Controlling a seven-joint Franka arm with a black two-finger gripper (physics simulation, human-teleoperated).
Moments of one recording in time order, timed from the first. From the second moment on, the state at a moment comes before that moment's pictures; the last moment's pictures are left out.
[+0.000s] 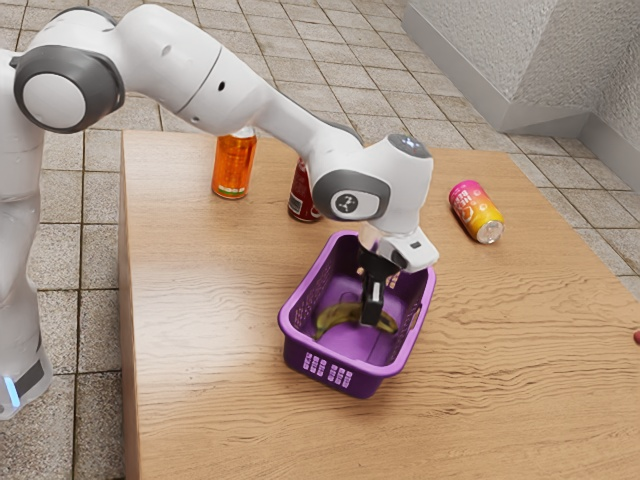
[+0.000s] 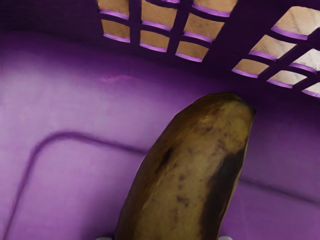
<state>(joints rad) -0.14 0.14 -0.07 -1.93 -0.06 2.14 0.18</state>
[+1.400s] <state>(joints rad) 0.22 0.35 -0.01 -1.16 0.15 1.93 0.25</state>
